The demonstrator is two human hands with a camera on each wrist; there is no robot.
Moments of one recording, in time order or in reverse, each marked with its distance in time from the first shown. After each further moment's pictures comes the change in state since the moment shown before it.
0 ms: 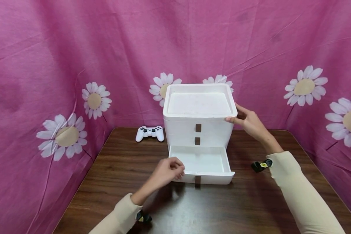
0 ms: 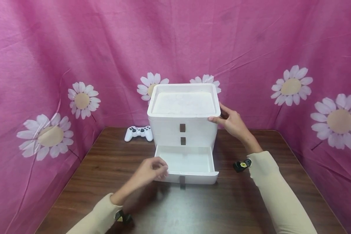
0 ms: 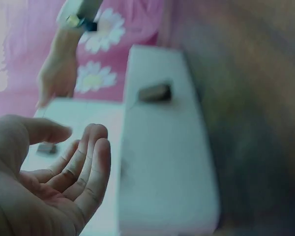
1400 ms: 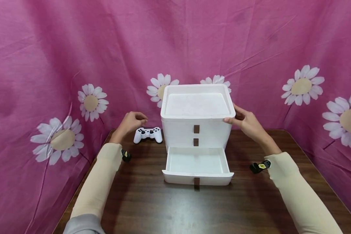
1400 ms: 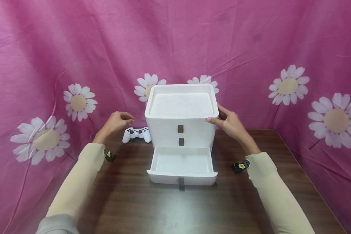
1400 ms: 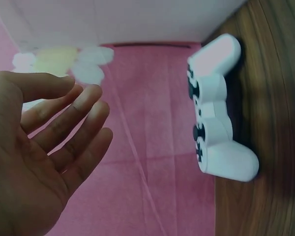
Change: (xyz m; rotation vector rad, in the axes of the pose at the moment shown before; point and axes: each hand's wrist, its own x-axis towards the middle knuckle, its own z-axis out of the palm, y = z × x) left_hand 0.123 0.007 -0.203 0.581 0.202 -0.012; right_hand -0.003 -0.002 0.004 0.076 0.014 -0.023
